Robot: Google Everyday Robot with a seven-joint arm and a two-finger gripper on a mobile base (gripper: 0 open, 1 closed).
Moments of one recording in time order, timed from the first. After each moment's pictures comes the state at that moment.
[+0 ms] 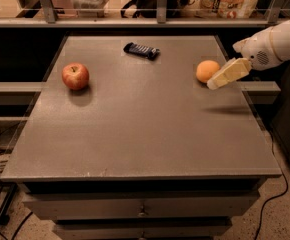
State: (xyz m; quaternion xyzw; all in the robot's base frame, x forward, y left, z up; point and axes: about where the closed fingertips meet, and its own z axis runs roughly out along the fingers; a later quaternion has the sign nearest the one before) arm 0.652 -0.213 0.896 -0.45 0.79 0.14 0.38
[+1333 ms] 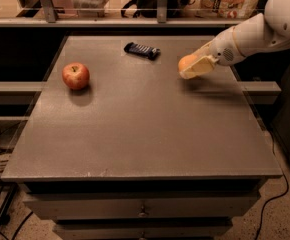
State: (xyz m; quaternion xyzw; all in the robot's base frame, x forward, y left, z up) arm 0.684 -0.138 0.879 -0.50 0.76 0.18 0.37
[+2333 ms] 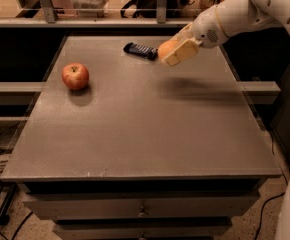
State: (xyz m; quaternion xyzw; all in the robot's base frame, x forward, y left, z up) arm 0.686 -0.079 0.928 -0.56 0.70 0.21 0.39
